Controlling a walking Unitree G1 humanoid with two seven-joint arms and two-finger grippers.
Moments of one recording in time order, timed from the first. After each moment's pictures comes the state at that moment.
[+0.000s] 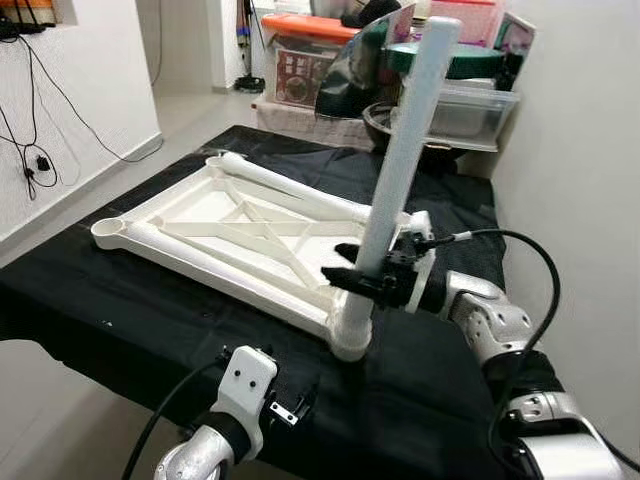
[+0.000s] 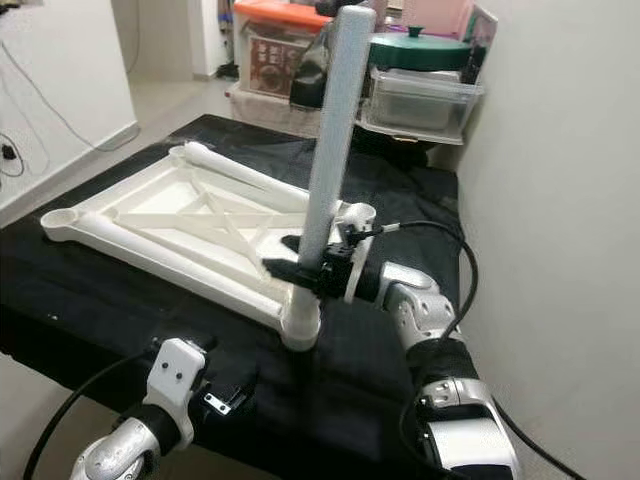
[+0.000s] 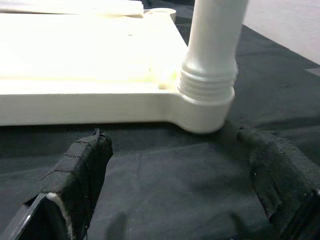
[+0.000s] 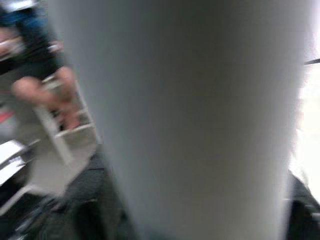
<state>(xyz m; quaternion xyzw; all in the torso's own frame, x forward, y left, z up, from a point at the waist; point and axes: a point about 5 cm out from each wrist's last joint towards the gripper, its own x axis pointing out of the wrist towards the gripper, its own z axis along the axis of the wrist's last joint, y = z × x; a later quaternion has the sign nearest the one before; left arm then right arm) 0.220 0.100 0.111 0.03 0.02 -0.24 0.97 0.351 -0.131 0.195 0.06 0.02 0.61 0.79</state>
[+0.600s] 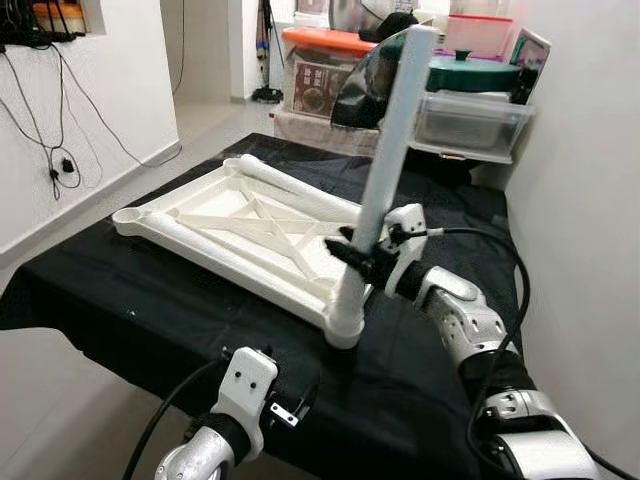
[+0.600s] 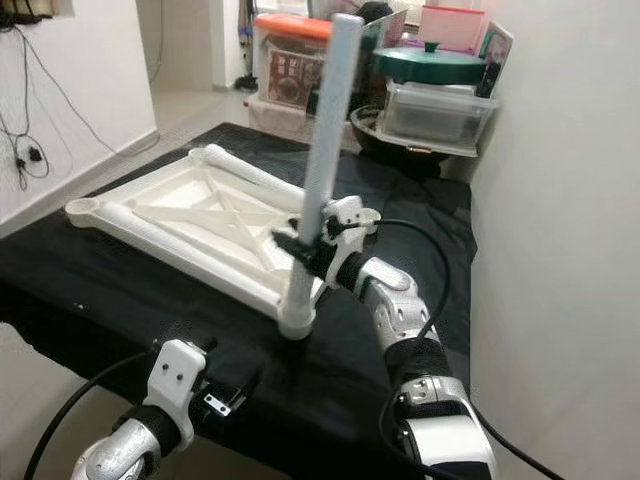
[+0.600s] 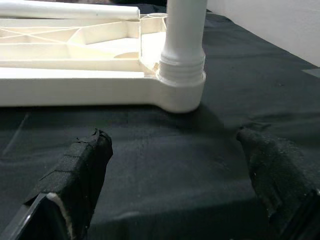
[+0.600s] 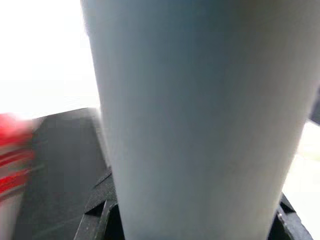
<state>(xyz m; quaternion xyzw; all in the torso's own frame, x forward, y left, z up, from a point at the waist) 0.220 0.099 0.111 0.04 0.02 -0.25 0.97 0.381 -0.143 0.184 0.06 -0.02 0.26 0.96</state>
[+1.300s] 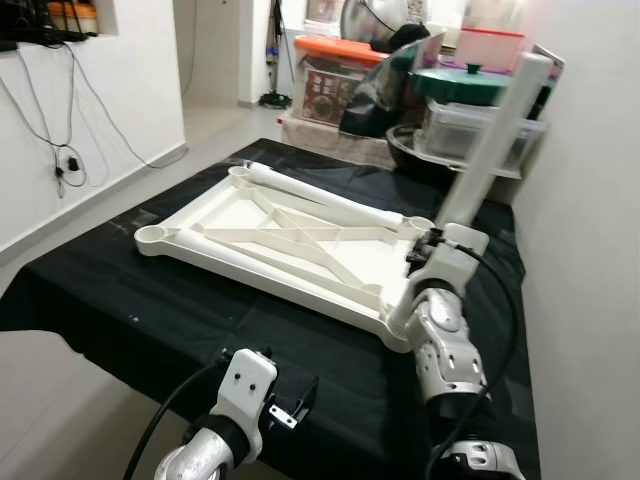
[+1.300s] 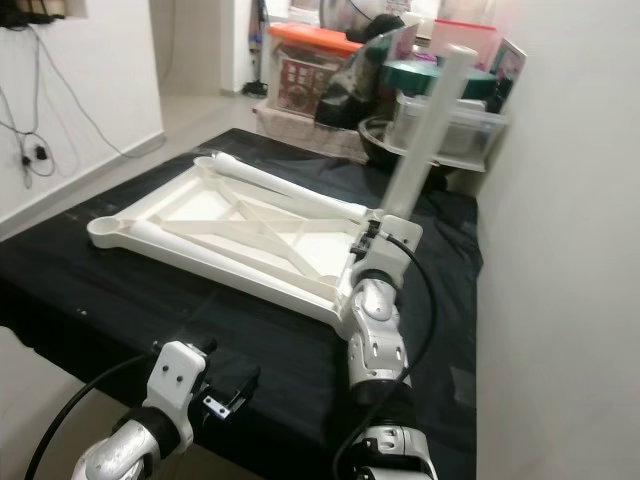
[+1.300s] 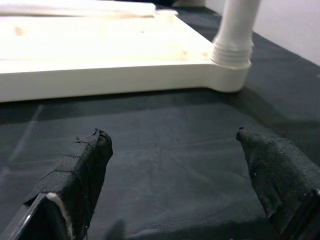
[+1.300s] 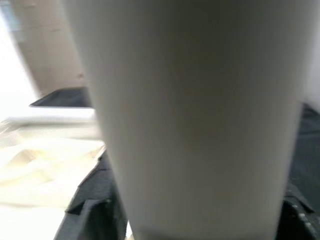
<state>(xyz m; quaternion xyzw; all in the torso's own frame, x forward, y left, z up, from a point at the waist) 0.219 0.100 0.107 0.04 0.03 -0.25 0.97 0.362 -0.144 0.161 0.11 -0.03 -0.08 0.99</state>
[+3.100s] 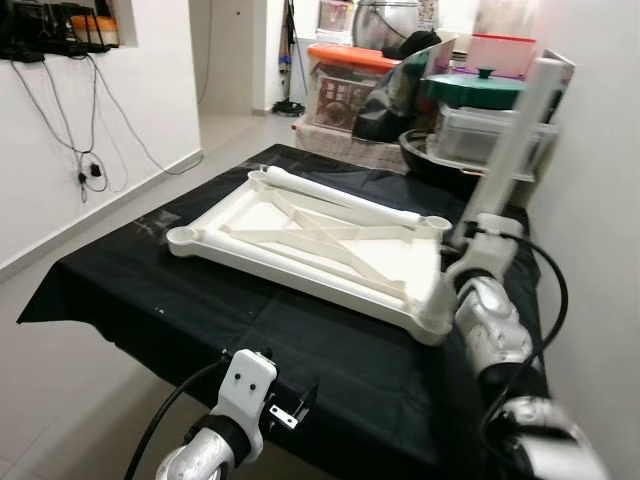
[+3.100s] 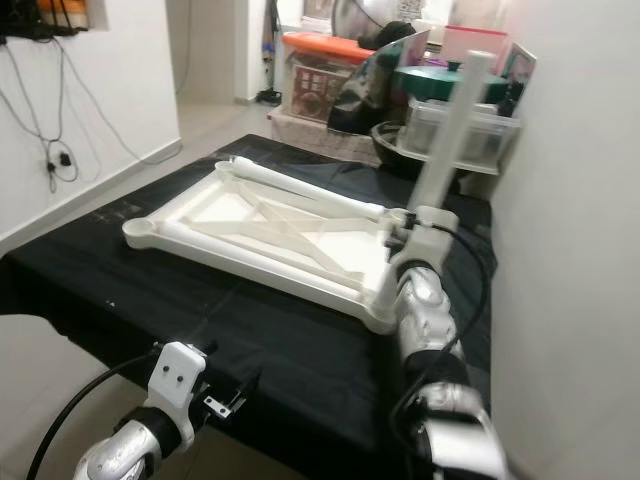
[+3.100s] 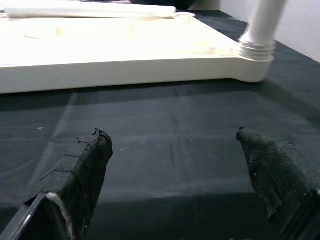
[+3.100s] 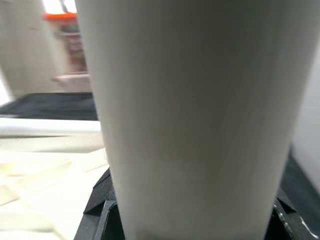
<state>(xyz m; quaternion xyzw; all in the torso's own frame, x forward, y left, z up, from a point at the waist) 0.220 0.101 0.106 0.03 0.03 -0.25 0.97 0.369 -0.220 0.165 0.09 -0.01 -0.22 0.97</state>
